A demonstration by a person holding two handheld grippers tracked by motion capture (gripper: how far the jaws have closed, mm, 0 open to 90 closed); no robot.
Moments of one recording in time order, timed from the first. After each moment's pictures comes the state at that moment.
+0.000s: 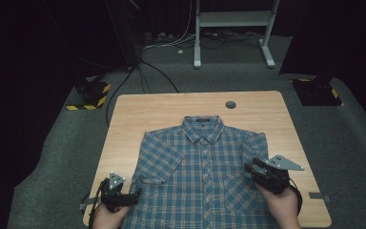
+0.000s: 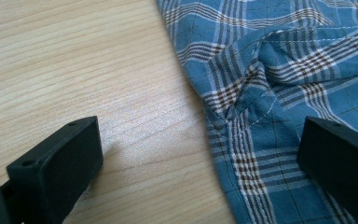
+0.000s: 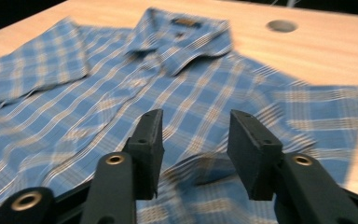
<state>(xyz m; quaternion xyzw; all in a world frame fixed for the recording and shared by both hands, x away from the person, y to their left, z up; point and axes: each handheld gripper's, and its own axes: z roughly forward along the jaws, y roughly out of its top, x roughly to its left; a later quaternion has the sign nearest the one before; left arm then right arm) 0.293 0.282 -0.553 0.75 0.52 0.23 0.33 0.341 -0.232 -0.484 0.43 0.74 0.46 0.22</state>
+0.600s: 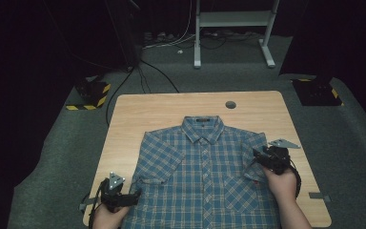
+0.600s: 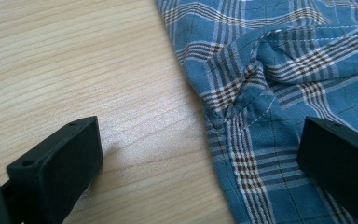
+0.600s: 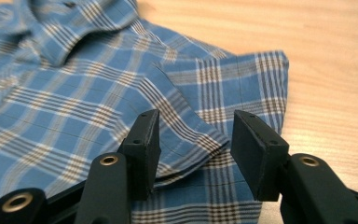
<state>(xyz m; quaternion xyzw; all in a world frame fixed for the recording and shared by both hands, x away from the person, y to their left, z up) 0.292 0.283 -0.553 0.75 0.52 0.23 0.33 0.418 -0.260 -0.516 0.52 0.73 0.38 0.23</state>
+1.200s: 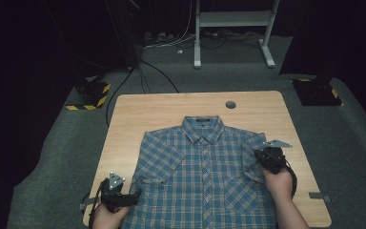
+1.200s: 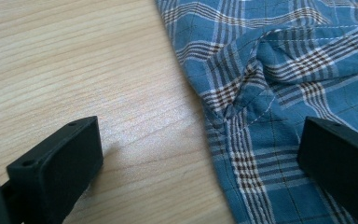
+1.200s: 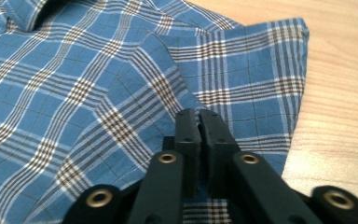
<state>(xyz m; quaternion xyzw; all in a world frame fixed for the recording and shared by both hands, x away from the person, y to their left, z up) 0.292 0.283 -0.553 0.75 0.52 0.23 0.33 0.426 -0.252 -0.531 0.52 0.75 0.34 0.23</state>
